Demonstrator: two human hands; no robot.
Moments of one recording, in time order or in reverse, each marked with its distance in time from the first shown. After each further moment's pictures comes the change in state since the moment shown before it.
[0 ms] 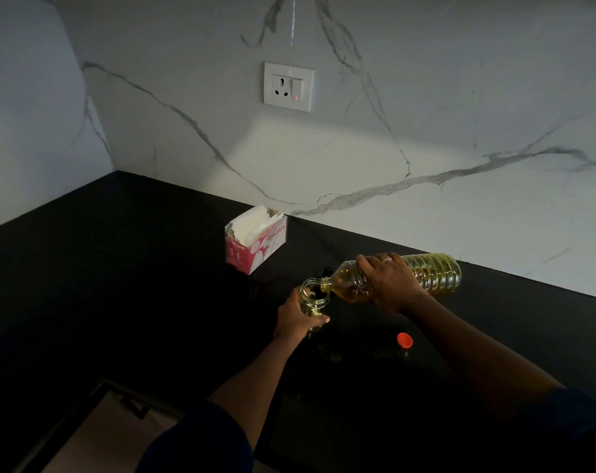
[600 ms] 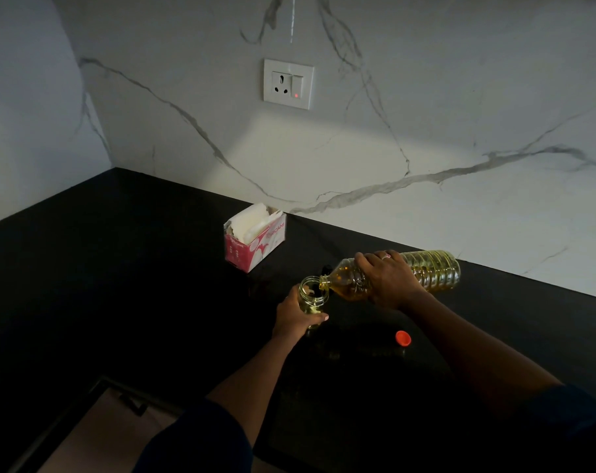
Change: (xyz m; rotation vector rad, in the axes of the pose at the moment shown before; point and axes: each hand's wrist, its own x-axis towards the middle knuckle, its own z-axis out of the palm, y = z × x) left_hand 0.001 -0.002 0.002 -0.005 0.019 -0.001; right_hand 0.000 -0.002 -0.006 -0.020 -0.018 0.007
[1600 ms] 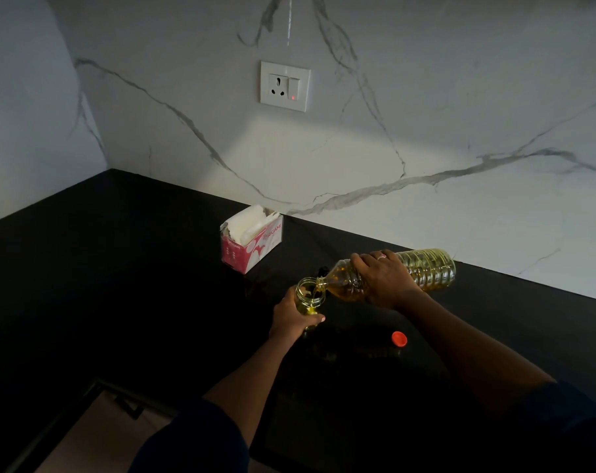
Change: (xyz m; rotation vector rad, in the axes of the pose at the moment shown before) left_hand -0.001 0.003 -0.001 0.033 -0.014 -0.015; right_hand 0.001 0.002 0.003 -0.010 0.021 -0.031
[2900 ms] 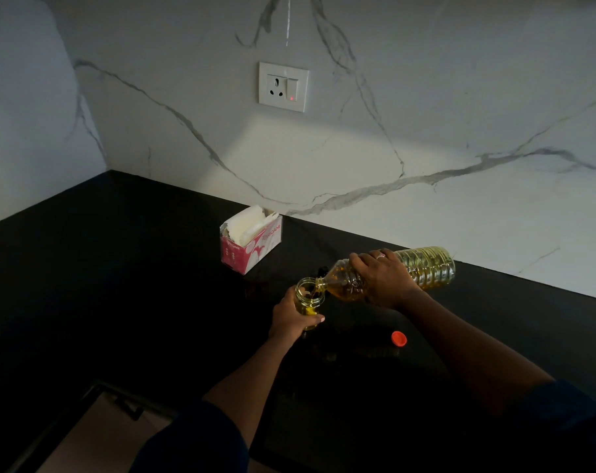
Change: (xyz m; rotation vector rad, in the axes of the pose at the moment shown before) left_hand -0.007 0.009 -0.003 0.014 -0.005 -0.013; right_hand -0.001 -0.001 -0.004 -0.025 0.011 0.002
